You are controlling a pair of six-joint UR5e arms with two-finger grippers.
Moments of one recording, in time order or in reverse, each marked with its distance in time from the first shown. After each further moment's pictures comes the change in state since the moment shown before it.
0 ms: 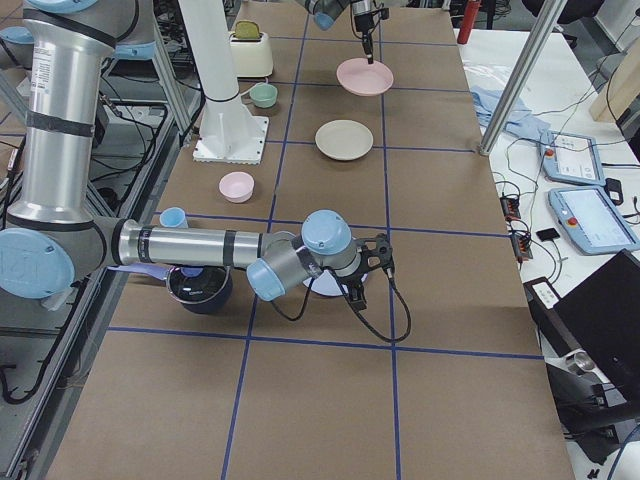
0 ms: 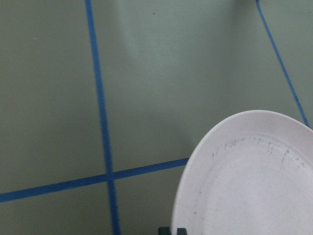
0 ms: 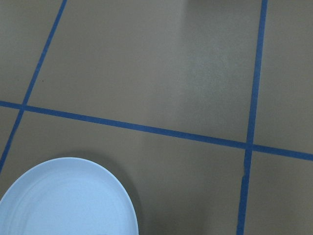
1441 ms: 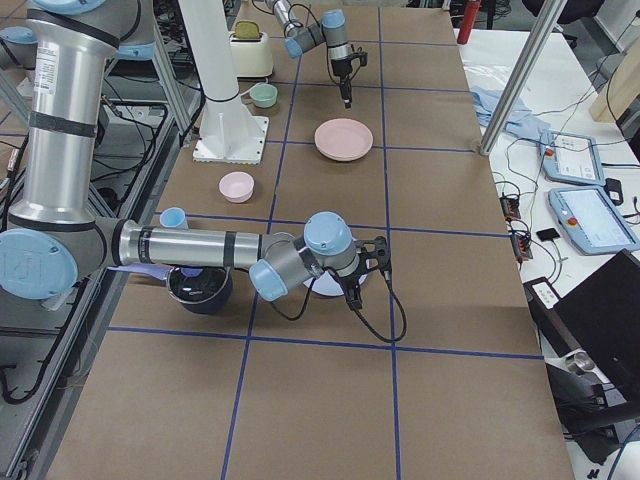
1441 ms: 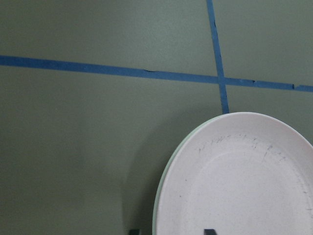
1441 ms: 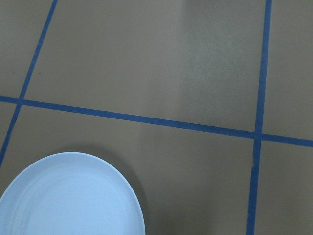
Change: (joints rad) left arm 0.283 -0.190 -0.038 0.270 0.275 -0.099; right arm -0.068 -0.016 -0.005 0.046 -0.028 0.108
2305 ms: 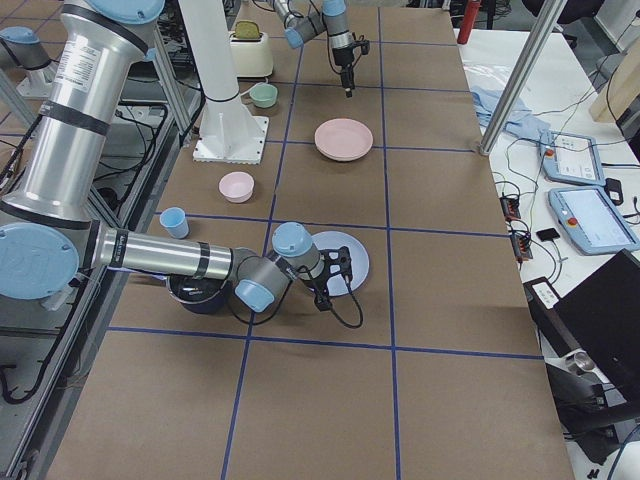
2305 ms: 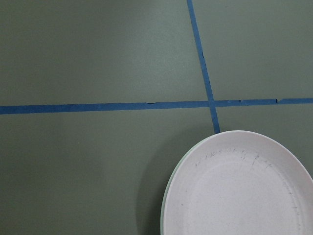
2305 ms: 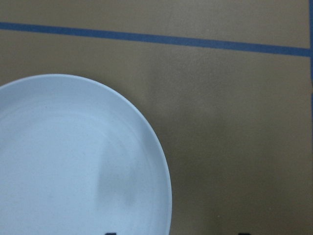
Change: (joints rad) left arm -0.023 0.011 -0.056 0.050 -0.004 0.034; right arm -0.388 -0.127 -0.054 0.350 -0.320 0.316
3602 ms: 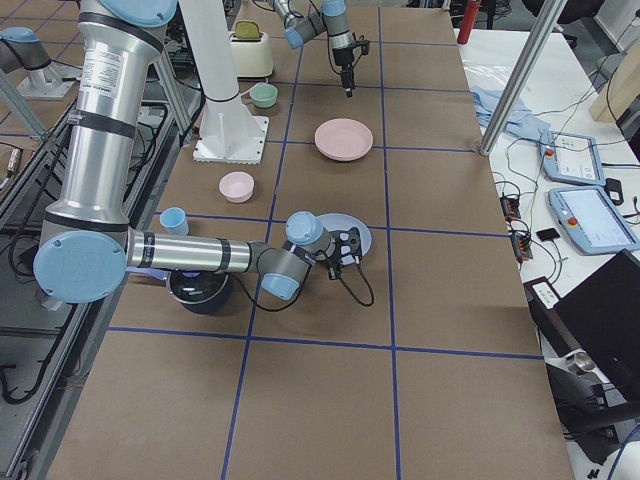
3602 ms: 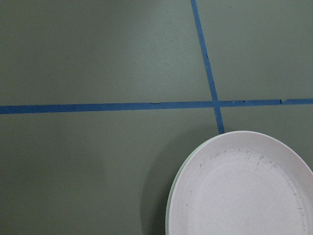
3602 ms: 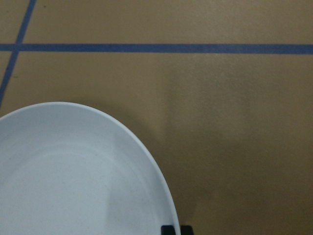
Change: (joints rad) left arm -0.002 0.008 0.000 0.000 0.002 -0.001; right arm -0.055 0.132 -0.026 0.144 0.020 0.242
